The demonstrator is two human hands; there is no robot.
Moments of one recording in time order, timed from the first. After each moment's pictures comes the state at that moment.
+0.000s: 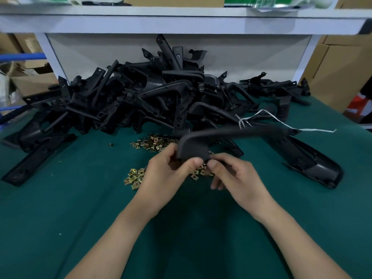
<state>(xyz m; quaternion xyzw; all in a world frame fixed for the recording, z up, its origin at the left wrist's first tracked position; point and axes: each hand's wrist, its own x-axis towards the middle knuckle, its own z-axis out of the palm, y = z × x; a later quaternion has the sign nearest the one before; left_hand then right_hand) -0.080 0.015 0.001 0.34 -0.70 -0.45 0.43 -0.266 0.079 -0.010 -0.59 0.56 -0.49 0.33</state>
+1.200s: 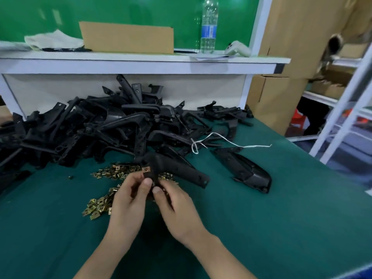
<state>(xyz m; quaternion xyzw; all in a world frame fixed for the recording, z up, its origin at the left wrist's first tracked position) -0.101 0.045 0.002 0.36 -0.64 -0.46 0.50 -0.223 0.092 -0.018 -0.60 0.62 -0.46 0.20</state>
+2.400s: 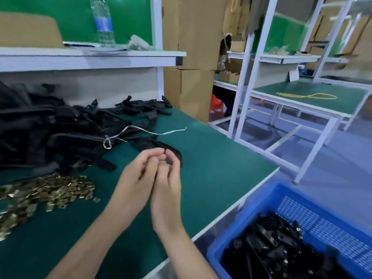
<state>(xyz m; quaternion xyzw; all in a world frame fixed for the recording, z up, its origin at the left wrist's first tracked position) -0.238 0.152 0.055 0.17 -0.77 -0.51 0.34 -0.294 0.207 0.021 -0.29 0.64 -0.71 0.09</state>
